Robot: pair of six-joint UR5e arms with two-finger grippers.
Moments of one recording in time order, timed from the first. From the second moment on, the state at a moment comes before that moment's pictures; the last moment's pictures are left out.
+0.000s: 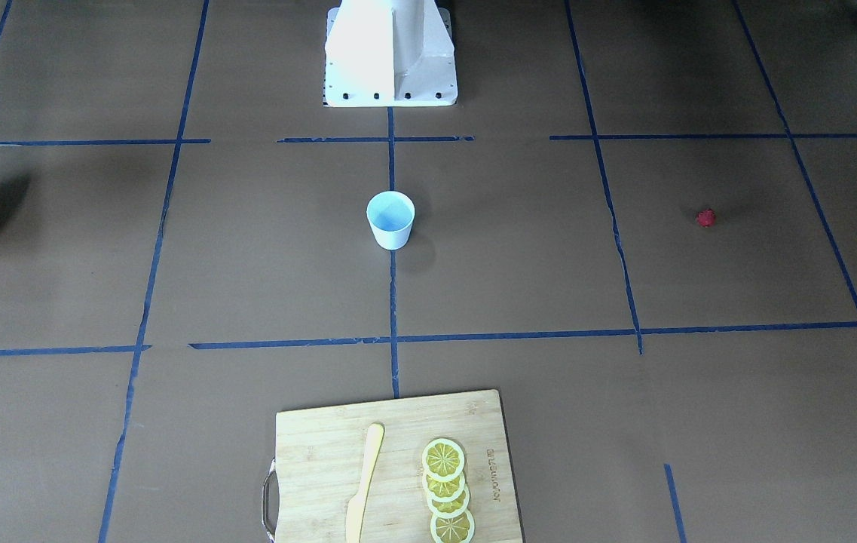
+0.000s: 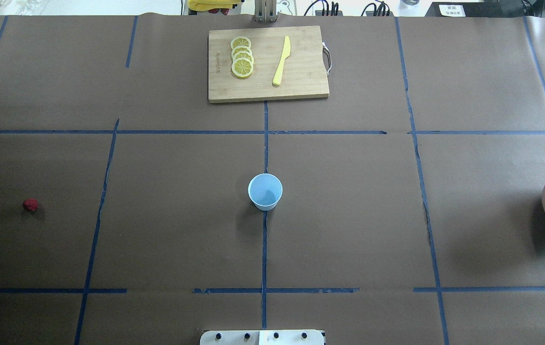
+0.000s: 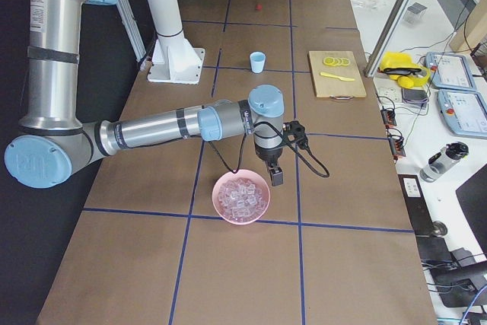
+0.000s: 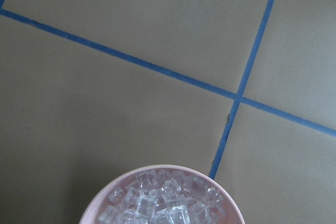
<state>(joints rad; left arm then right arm) -1.60 -1.57 -1.61 -1.50 -2.36 0.11 1.45 -1.72 1.93 -1.54 2.27 -0.09</state>
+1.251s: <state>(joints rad) -1.60 -1.57 -1.60 -1.50 -2.36 0.11 1.23 -1.80 1.89 -1.48 2.22 -0.10</state>
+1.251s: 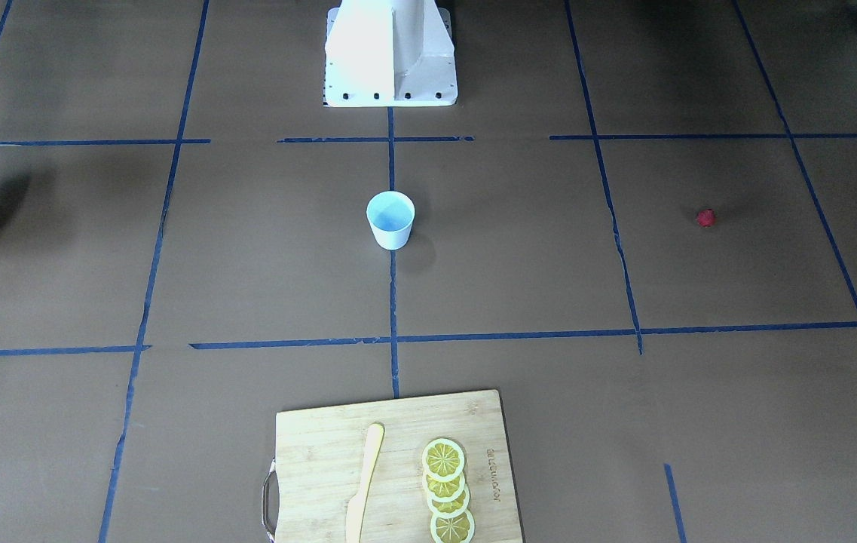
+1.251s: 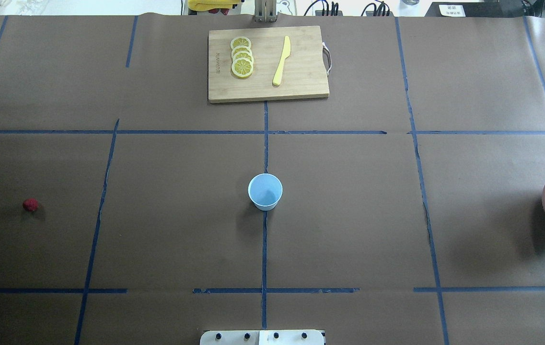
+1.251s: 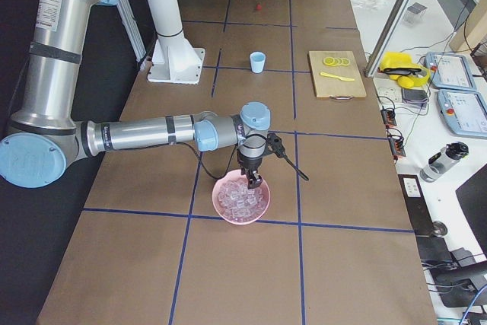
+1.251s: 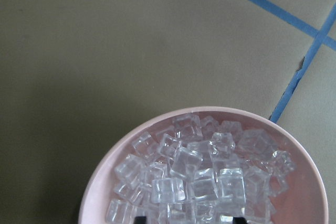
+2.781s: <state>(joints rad) -1.60 -1.57 -1.63 -1.50 -2.36 0.11 1.14 -1.83 1.87 -1.48 2.15 -0.10</state>
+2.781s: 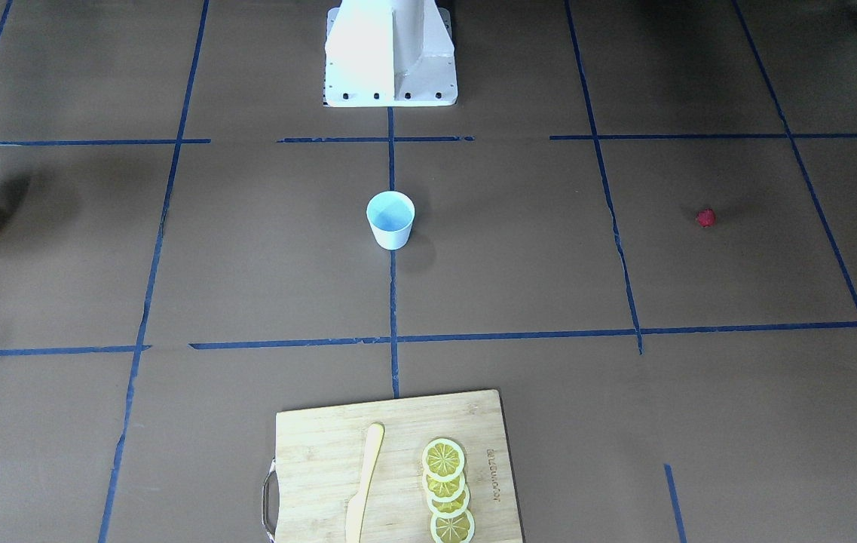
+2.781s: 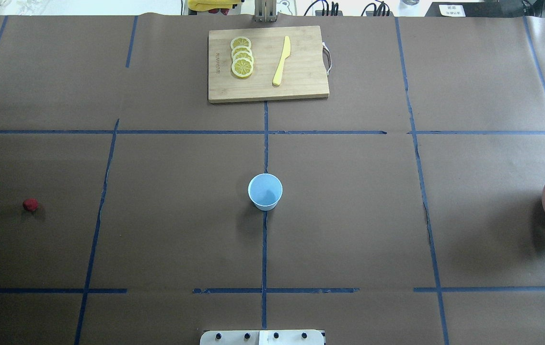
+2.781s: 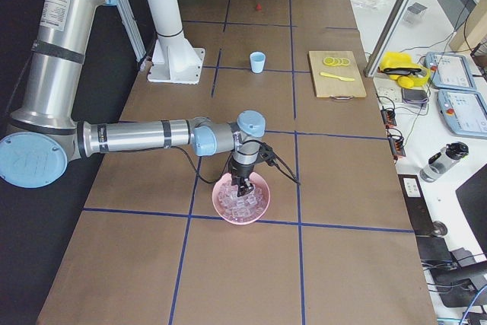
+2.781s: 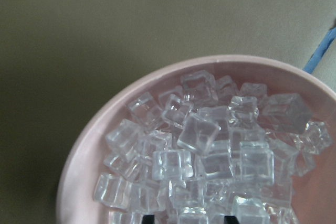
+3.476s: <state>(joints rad) -1.60 -1.57 -1.64 -1.50 -2.36 0.11 1.12 -1.84 1.87 -1.48 2.15 -0.10</state>
